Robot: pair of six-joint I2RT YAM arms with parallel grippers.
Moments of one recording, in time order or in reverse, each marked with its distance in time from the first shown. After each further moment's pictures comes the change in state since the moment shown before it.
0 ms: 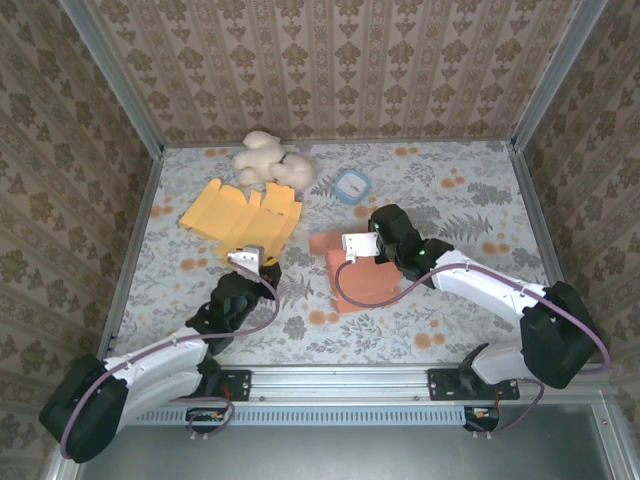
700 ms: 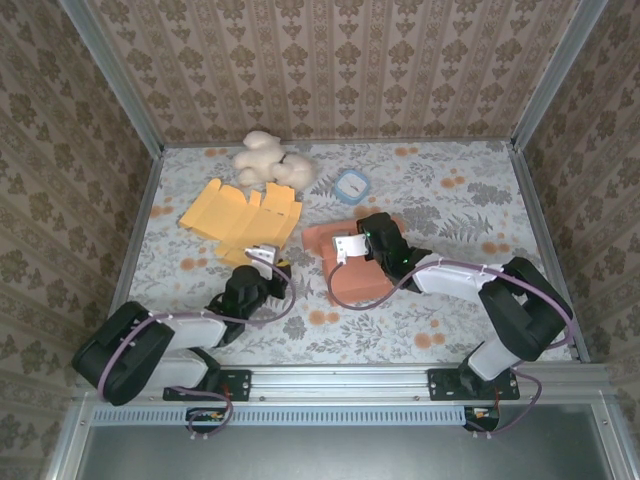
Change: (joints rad) left arm 0.041 0.393 0.040 0.255 0.106 0.071; right arm 0.010 0.192 -0.106 0.466 0.062 -0.148
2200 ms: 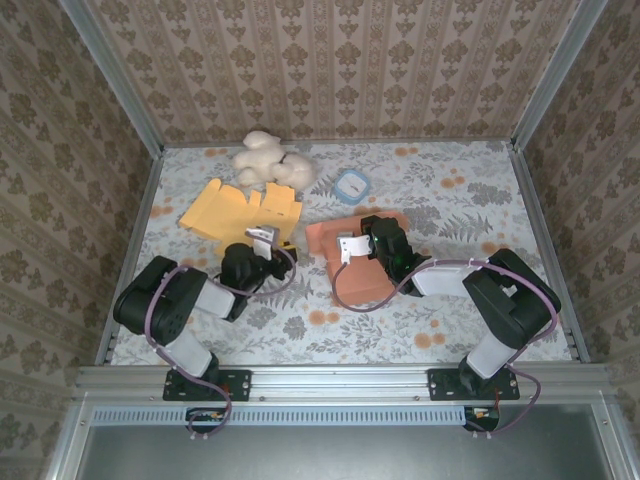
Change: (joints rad) left arm 0.237 0.337 0.127 0.285 0.442 -0.003; right arm -0.044 0.075 -0.085 0.267 -0.023 -0.064
